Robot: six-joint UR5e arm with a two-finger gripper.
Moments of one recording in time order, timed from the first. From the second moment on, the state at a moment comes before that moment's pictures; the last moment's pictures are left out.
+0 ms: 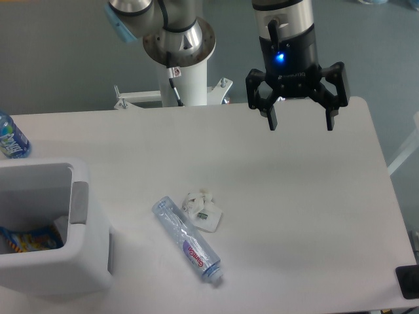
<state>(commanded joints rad) 2.58 -1.67 -1.42 -1.11 1.58 0.92</state>
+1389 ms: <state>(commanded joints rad) 2.55 -1.69 -1.51 -1.02 1.57 0.71</state>
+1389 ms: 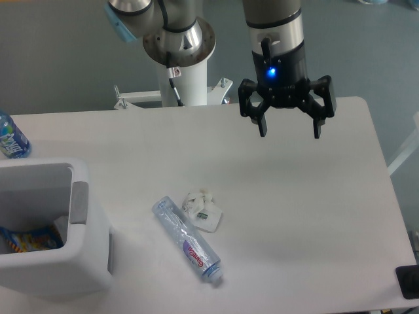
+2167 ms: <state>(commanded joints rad) 2.52 -1.84 -1.50 -1.00 1.32 0.28</state>
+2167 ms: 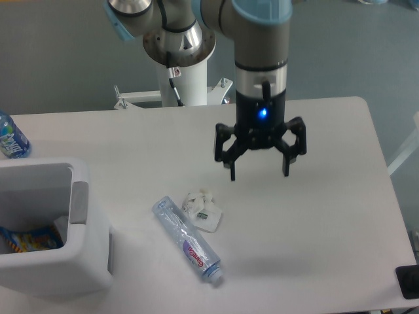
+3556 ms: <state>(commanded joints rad) 2.47 -2.16 -1.44 -0.88 1.23 0.18</state>
